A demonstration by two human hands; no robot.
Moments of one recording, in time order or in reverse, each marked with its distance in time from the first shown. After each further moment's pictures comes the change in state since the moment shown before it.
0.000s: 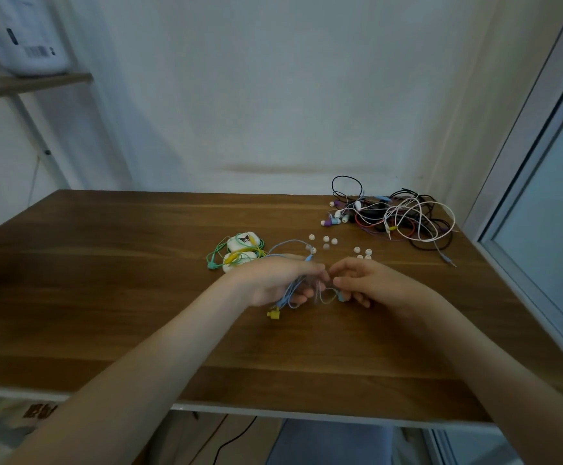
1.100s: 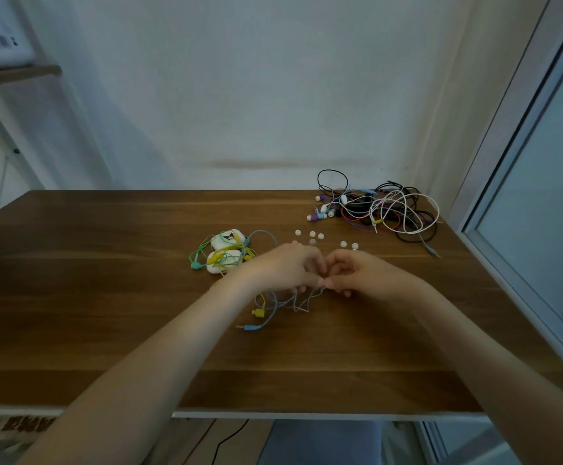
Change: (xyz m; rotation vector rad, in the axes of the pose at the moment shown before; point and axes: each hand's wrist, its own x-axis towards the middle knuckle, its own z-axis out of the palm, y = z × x) left_hand 0.029 0.008 0.011 0.799 0.011 0.286; right_hand -0.005 0.004 -0.007 0.007 -0.007 -0.038
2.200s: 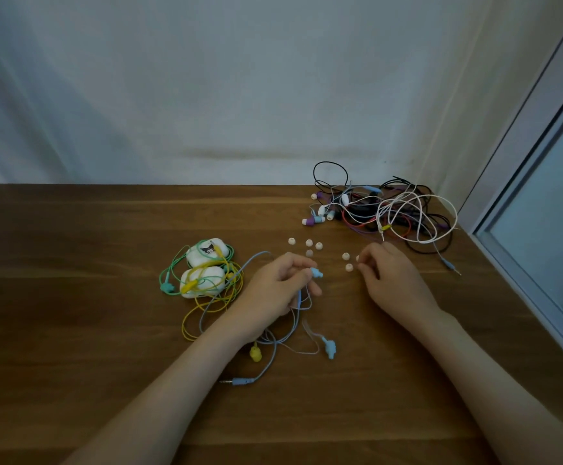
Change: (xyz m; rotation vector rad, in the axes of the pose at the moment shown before) left_hand 0.028 -0.036 0.022 -0.755 0.284 -0.034; right_hand 0.037 0.042 -0.025 -0.638 0.614 -0.061
